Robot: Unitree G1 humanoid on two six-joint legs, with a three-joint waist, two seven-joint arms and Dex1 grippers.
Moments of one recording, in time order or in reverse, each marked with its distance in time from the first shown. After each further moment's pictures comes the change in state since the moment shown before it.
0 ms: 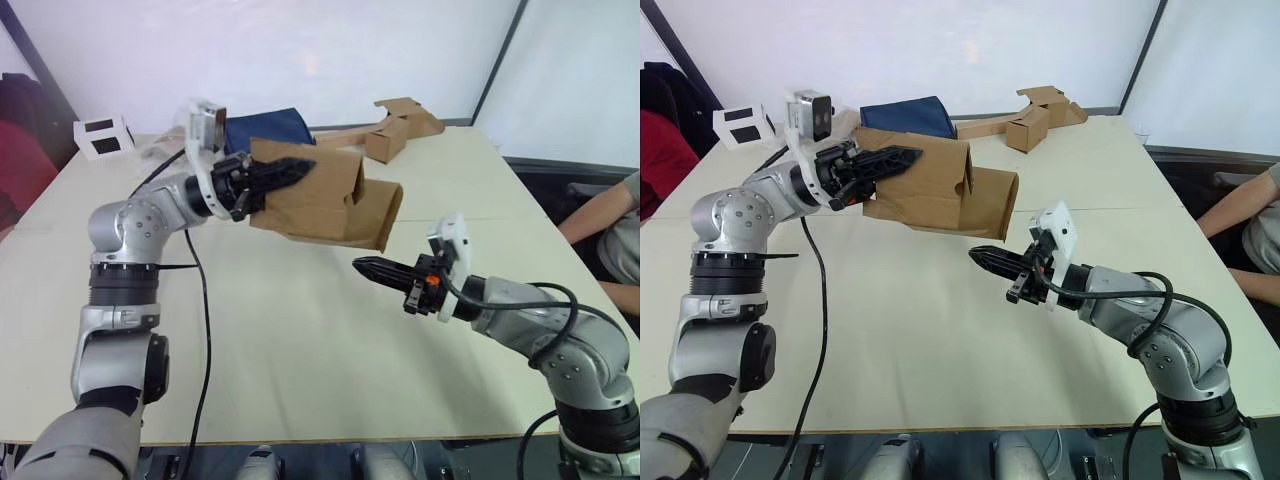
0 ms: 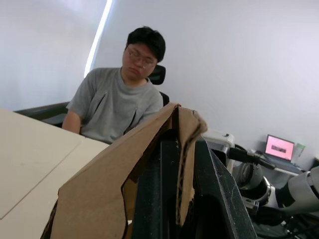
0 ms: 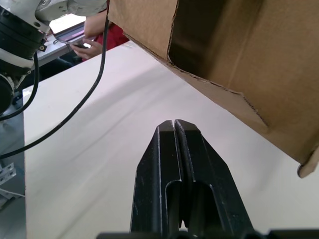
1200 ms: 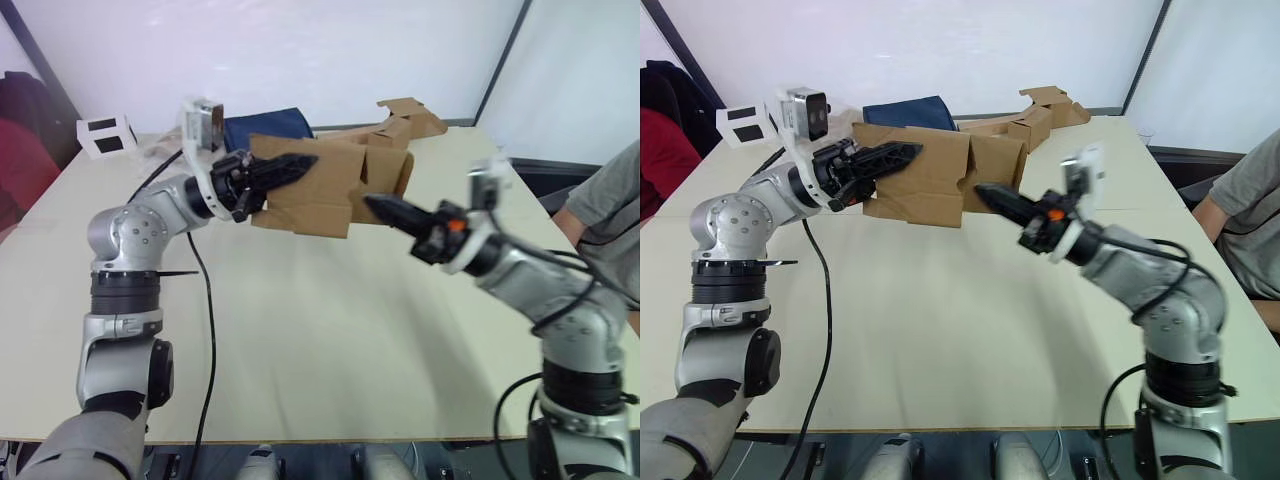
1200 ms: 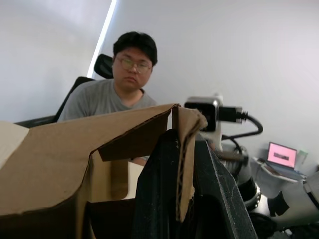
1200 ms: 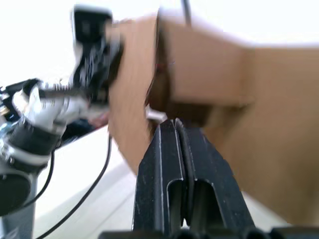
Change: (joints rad) left arm 0.031 -0.031 0.043 -0.076 -0.048 0.014 0.069; right arm -0.150 0.029 -0.240 0.091 0.244 0.023 -0.027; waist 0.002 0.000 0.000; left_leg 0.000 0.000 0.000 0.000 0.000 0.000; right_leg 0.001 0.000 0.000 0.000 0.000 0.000
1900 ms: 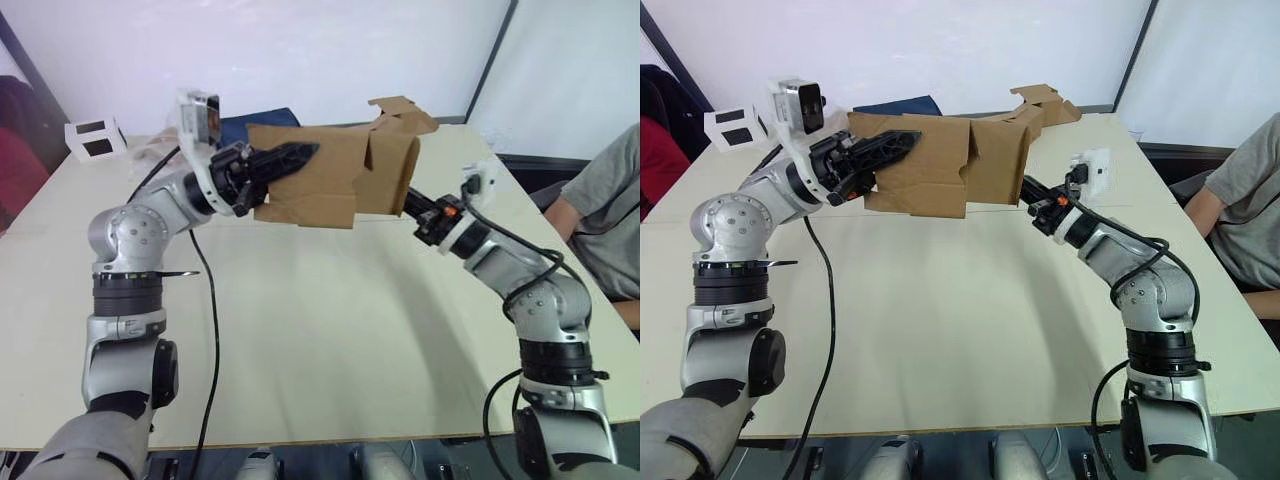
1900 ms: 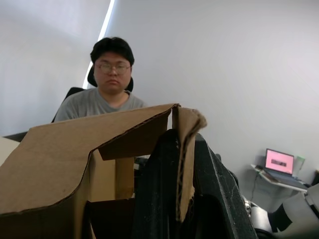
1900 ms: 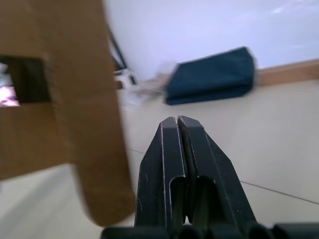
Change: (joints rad) left arm 0.002 -0.013 0.018 -0.031 -0.034 -0.004 0.045; right arm -0.068 0.129 0.116 0.275 -0.252 -0.186 0.003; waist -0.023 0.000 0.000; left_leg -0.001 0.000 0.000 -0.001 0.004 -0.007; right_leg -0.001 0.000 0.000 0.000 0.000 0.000
